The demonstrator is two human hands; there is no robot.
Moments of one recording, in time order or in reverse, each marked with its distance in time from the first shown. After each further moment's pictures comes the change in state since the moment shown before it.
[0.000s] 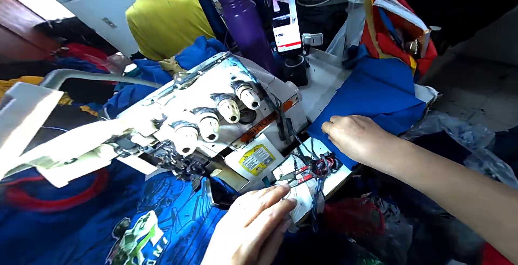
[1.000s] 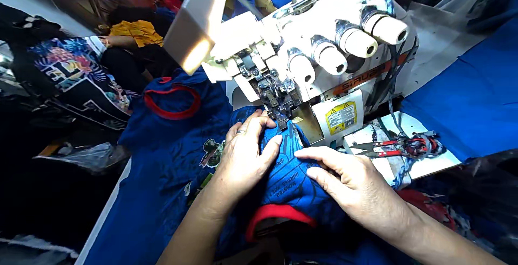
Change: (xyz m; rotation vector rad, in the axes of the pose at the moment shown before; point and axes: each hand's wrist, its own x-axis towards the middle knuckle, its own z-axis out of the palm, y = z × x) left_hand -0.051 -0.057 -0.062 0.287 0.082 -0.664; right_hand -0.009 -0.157 0.069 1.062 0.382 -0.392
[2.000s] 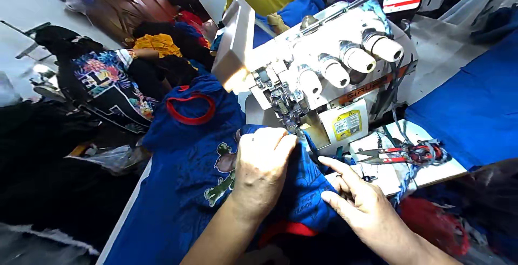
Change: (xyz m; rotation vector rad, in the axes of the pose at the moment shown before) left_hand -0.007 0.020 0.003 0.386 0.364 0.437; right_hand -0.036 0.009 0.015 0.061 0.070 0.142
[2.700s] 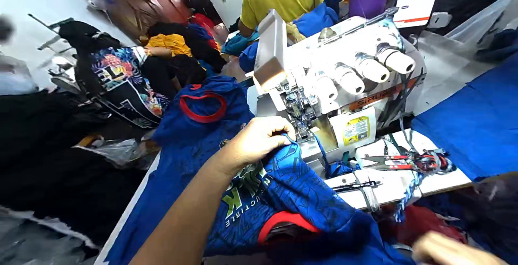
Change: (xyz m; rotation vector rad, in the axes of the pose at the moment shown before) left_hand 0.029 -0.066 -0.008 -0.828 -0.478 -0.211; right_hand -0.070 -0.015 -0.123 -0.421 -0.628 0.274
